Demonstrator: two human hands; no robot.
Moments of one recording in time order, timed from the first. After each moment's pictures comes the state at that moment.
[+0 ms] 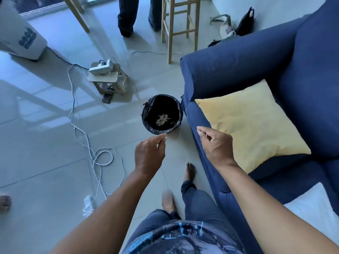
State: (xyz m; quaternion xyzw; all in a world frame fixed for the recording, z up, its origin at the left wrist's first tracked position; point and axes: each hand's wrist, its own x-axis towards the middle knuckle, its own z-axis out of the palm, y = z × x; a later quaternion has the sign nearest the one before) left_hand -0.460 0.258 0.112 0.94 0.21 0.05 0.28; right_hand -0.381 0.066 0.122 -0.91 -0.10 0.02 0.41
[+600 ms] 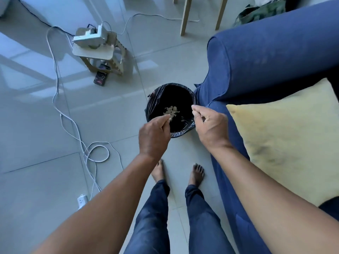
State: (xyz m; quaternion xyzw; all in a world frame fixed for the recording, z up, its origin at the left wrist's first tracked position) left_hand -0.305 0.373 -0.046 0.92 0.26 0.03 0.30; right_hand -0.224 0.226 -0.037 -0.92 -0.11 0.06 0.38
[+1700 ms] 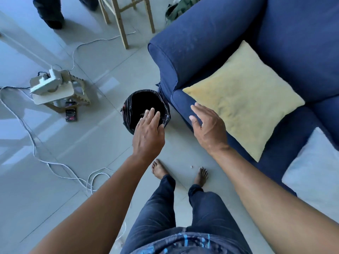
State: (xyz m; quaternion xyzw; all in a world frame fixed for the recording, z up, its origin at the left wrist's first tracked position) left_hand -0.323 0.355 0.026 0.96 -0.01 -0.12 0.27; right_hand -0.316 0.159 0.060 -0.95 0.04 0.06 0.29
